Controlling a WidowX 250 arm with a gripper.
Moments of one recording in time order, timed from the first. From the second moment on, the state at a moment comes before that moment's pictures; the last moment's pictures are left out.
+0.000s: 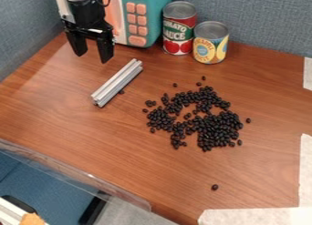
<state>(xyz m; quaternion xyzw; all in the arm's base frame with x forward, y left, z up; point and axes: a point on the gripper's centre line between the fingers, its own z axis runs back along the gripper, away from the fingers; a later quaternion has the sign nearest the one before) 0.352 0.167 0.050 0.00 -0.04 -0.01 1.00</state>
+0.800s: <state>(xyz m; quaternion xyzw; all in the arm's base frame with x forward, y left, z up) 0.353 0.134 0.036 0.01 -0.03 -0.02 1.00</state>
